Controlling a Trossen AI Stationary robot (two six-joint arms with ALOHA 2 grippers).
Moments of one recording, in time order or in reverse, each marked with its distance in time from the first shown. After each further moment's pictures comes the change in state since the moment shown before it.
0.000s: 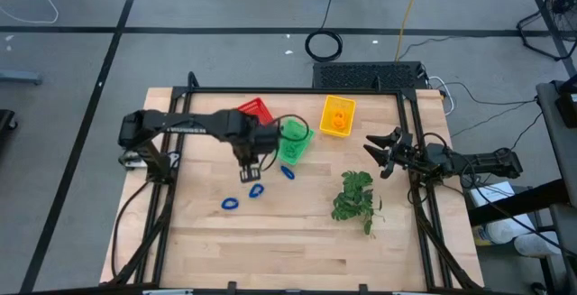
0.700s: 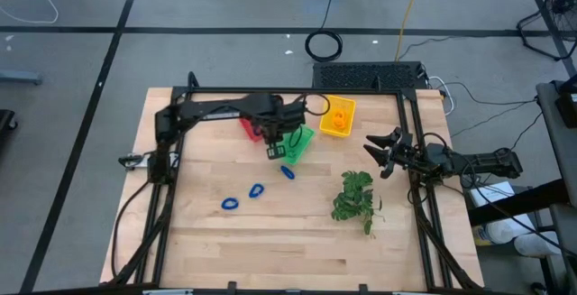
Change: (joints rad) left arm 0.182 0.284 0.245 0.089 -0.099 0.182; right arm 0.000 0.000 0.000 0.000 0.000 0.000
